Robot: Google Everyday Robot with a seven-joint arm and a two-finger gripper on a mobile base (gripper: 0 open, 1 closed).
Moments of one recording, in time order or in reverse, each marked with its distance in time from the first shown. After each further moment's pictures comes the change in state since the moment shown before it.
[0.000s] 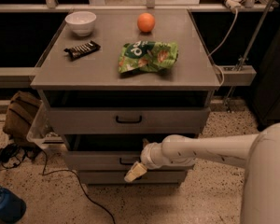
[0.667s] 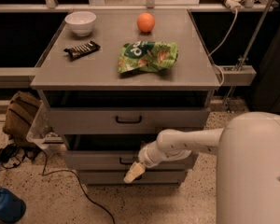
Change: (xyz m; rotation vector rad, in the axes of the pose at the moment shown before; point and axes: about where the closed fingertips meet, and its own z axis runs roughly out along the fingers) arm 0.015 0.003 0.035 -0.130 0.076 0.027
